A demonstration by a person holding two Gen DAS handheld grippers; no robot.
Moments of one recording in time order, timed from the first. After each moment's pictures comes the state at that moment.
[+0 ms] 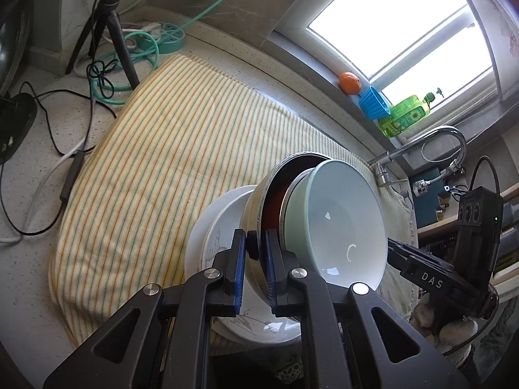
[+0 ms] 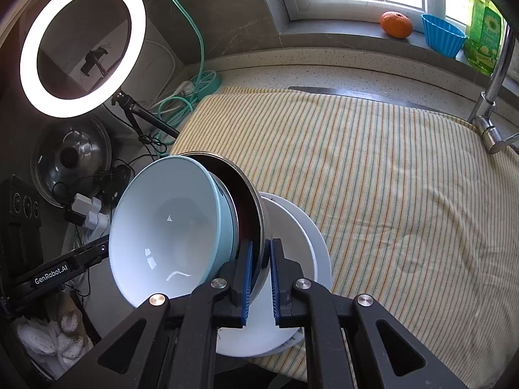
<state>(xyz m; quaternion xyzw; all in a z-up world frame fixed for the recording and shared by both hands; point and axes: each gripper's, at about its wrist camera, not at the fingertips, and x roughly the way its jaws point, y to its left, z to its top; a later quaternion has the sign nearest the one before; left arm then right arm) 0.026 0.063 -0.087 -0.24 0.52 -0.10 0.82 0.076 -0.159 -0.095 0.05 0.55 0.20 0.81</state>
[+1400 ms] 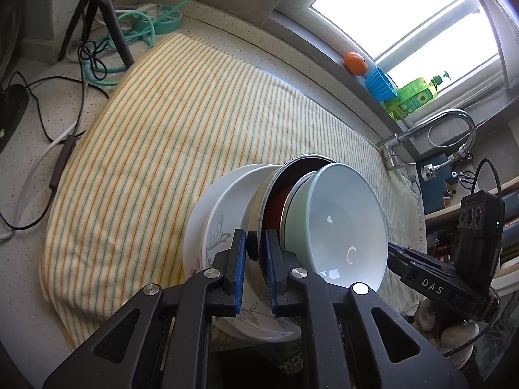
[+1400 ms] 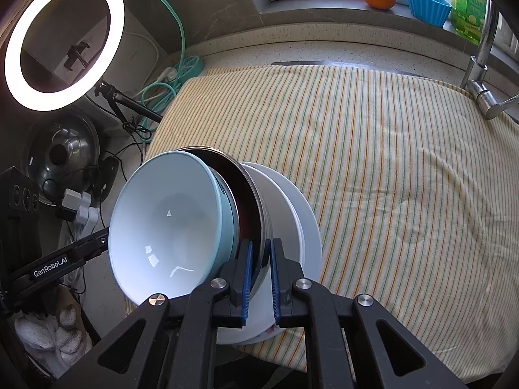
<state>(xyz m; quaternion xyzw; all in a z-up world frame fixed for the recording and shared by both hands) 0.027 0.055 -0.106 -0.23 0.54 -0.10 0.80 0.068 -0.166 -0.124 0.07 0.57 0.18 0.80</state>
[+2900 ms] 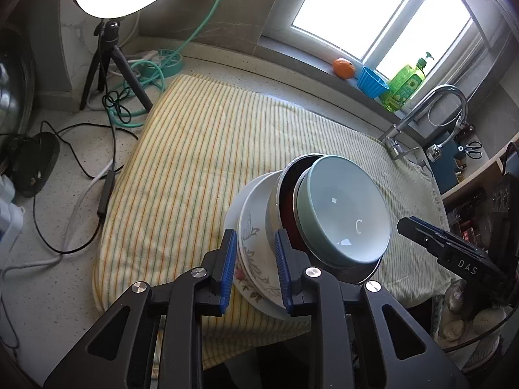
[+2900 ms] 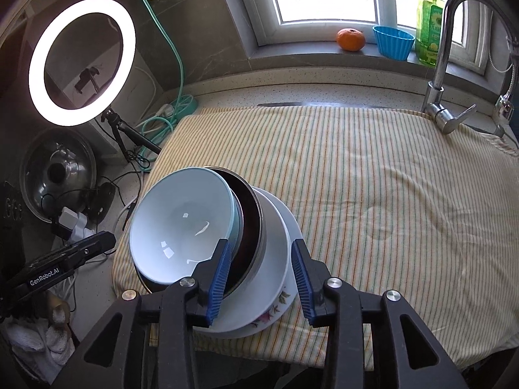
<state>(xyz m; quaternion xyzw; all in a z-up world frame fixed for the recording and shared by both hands) -0.011 0.063 -0.073 -0.13 0.50 -0.09 0.85 0.016 -0.173 -0.085 0.06 0.49 0.13 0.86</state>
